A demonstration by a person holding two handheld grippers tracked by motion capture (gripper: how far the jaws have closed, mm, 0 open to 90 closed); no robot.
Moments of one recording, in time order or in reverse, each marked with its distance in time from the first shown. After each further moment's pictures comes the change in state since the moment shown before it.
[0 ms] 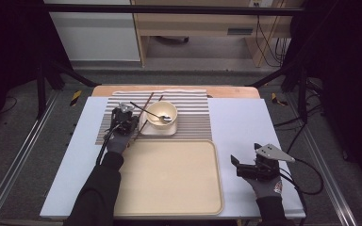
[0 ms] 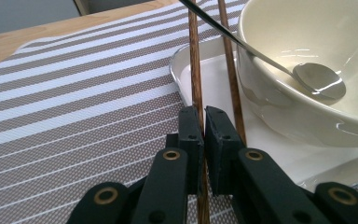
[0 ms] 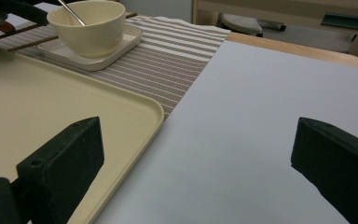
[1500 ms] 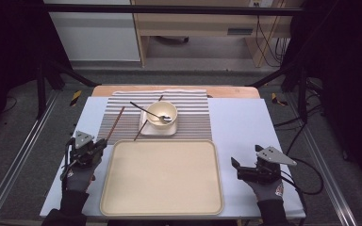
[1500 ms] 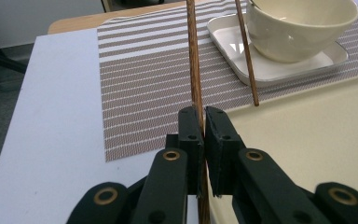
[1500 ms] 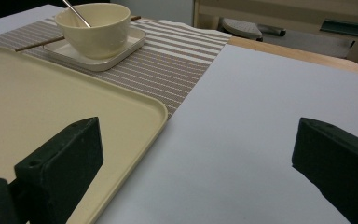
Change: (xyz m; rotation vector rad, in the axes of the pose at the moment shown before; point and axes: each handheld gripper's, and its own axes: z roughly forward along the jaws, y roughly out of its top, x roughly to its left) left arm 0.020 -0.079 -0.141 -0.083 0.049 -0.042; right arm 0.004 -0.002 -0.008 -0.014 0.000 -0.016
